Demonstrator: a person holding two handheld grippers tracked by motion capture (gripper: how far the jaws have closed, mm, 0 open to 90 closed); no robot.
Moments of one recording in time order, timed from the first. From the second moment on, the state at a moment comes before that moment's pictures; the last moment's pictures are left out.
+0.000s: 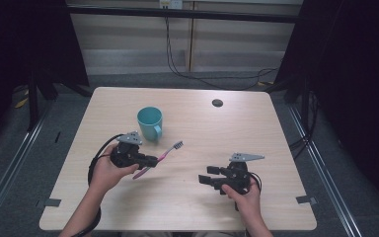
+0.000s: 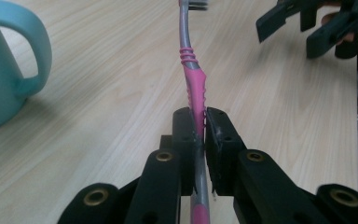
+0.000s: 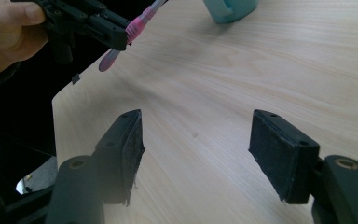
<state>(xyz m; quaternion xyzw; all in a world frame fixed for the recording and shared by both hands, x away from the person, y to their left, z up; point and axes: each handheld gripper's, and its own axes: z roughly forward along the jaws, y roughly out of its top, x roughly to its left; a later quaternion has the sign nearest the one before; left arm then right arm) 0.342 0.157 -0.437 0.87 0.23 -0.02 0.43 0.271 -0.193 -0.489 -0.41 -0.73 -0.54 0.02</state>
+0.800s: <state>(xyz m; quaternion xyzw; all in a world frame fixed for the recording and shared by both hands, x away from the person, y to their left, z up) 0.338 0.111 -0.433 0.84 0.24 -0.01 0.49 0.281 -0.133 -0.484 -0.38 -0.74 -0.56 0.05</state>
